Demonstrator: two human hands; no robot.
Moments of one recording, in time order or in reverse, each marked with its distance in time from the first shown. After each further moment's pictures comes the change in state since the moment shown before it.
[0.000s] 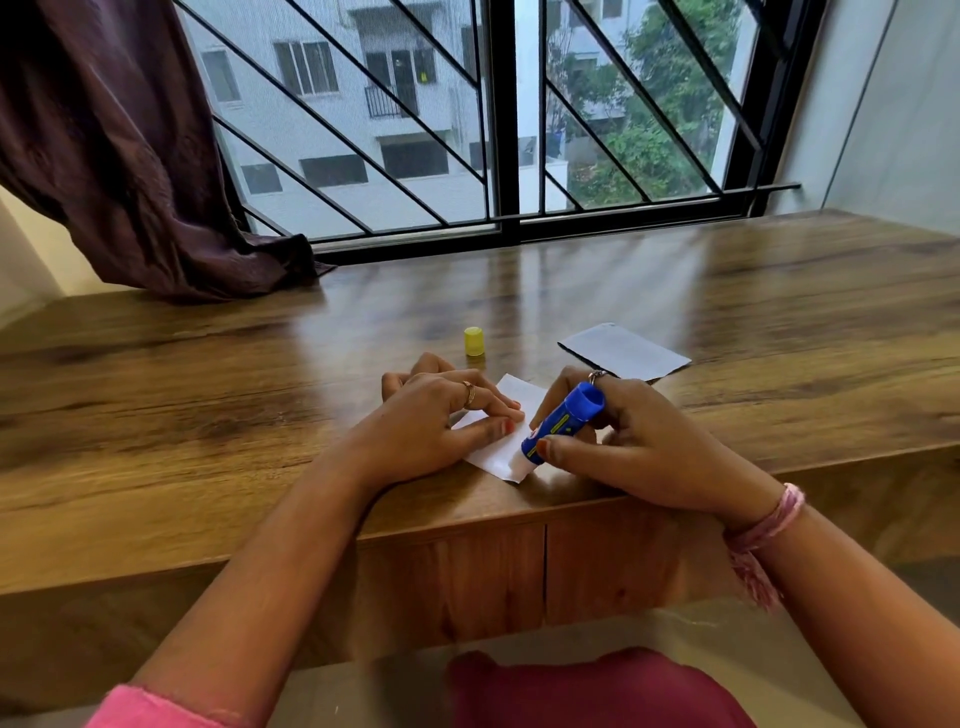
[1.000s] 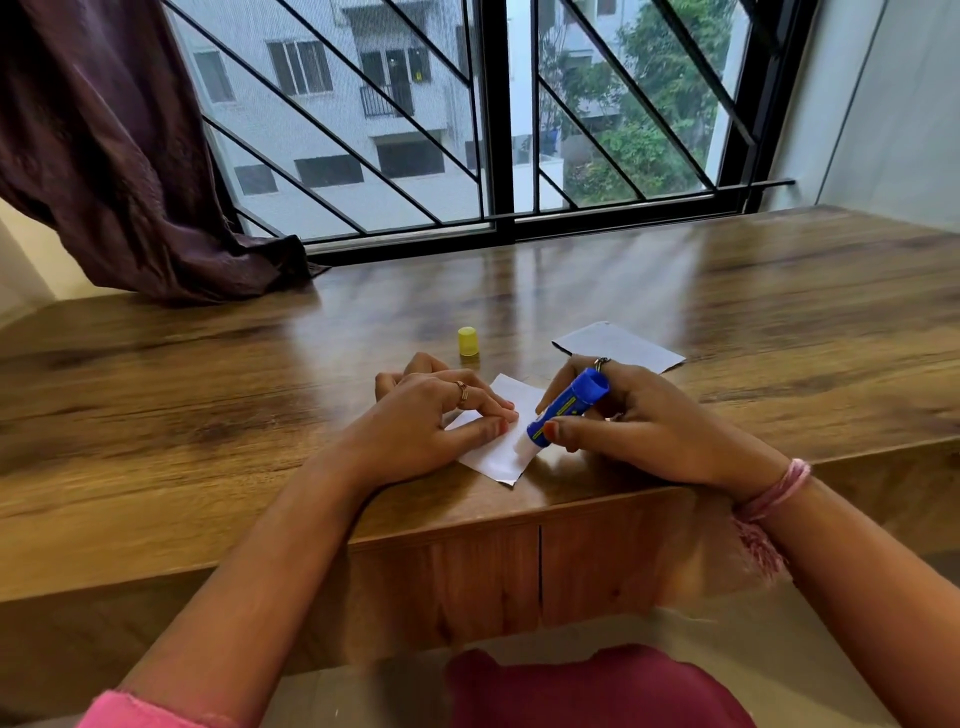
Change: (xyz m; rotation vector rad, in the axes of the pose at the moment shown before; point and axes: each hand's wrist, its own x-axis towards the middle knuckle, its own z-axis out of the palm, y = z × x) left_hand 0.000 0.001 -0.001 -0.076 0.001 0.017; right_hand 0.005 0.009 -0.013 0.137 -0.035 0.112
